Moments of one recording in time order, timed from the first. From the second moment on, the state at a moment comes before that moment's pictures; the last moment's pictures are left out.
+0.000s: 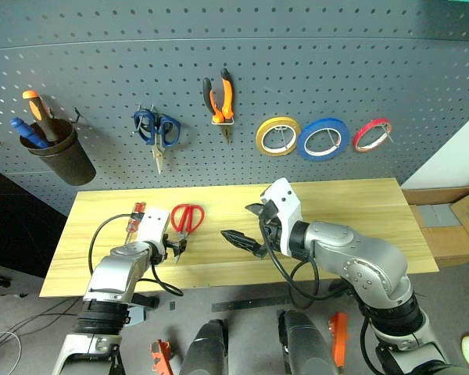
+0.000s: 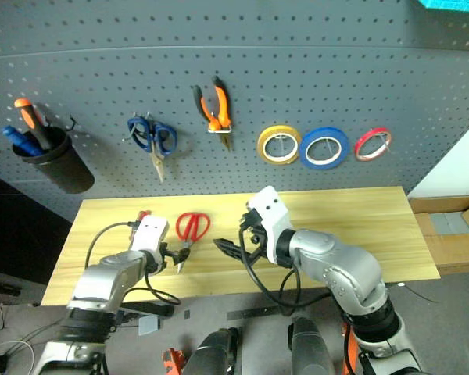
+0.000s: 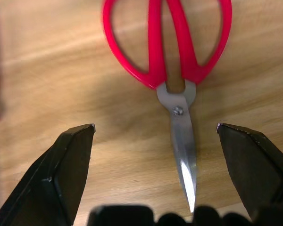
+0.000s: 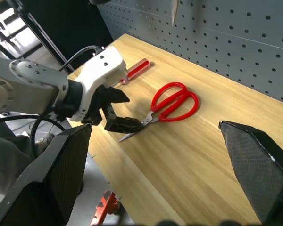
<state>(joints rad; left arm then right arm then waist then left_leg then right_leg) -0.33 0.45 0.01 0.16 -0.17 0.89 -0.26 -0.46 -0.25 0.30 -0.51 0.56 1.06 0.28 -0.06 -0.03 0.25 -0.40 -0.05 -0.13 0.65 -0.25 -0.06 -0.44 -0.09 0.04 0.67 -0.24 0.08</state>
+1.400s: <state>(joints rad) 0.20 0.44 0.28 -0.30 -0.25 0.34 -0.45 -0.42 -0.46 0.26 -0.61 0.39 0.67 0.52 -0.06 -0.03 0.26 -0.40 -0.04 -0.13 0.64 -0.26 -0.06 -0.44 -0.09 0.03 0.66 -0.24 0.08</state>
